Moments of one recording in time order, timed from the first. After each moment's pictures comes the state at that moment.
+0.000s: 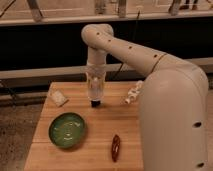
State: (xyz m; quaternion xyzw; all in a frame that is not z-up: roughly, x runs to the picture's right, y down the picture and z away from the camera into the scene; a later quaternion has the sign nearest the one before) arm -0.042 0.008 0.717 -0.28 -0.35 -0.61 0.65
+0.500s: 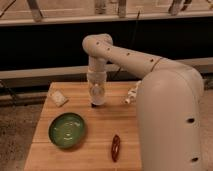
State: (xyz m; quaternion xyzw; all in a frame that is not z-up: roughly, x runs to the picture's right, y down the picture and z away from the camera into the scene) arm -0.040 0.030 0.747 -0.29 -0.34 -0.60 0.66
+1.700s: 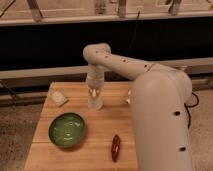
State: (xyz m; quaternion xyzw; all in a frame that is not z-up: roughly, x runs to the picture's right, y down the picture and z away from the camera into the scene) arm -0.057 0.055 0.794 -0.29 -0.36 -0.59 0.66
